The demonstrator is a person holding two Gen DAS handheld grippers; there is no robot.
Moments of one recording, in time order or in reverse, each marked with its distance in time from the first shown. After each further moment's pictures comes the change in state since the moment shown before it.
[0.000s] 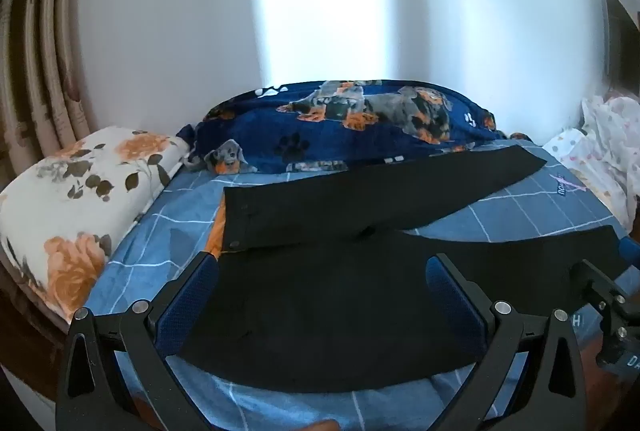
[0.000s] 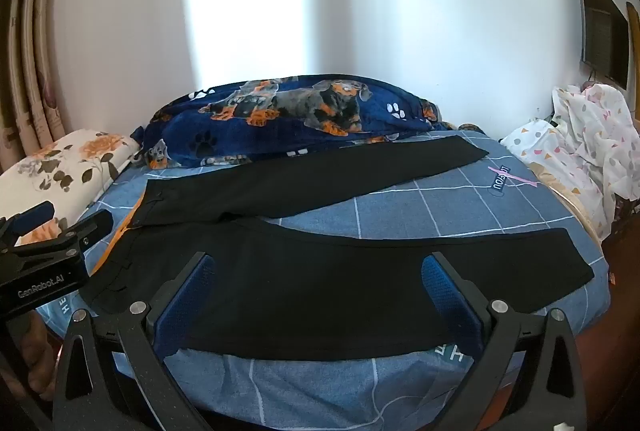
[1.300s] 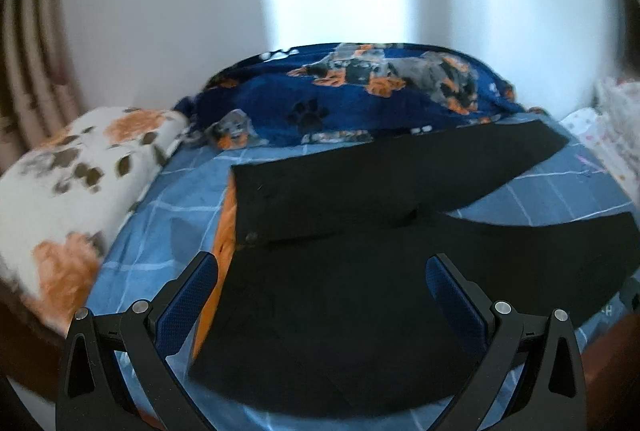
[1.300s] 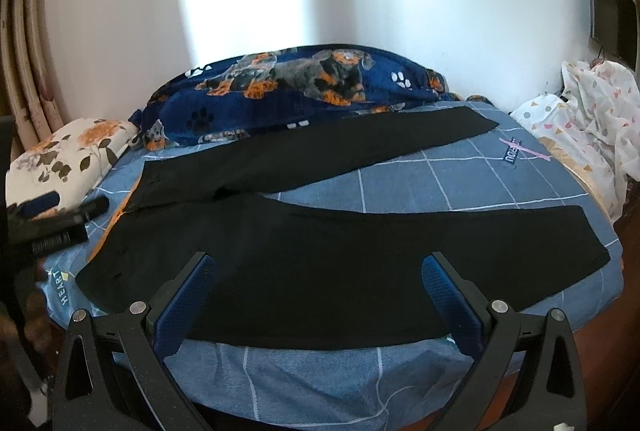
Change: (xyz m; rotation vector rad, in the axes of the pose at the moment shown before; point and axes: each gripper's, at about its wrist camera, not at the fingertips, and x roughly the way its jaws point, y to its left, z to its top) left arm 0.066 0.063 0.006 0.041 0.102 -0.048; right arm 0.032 -0.010 -0.010 0.027 0.110 0.035
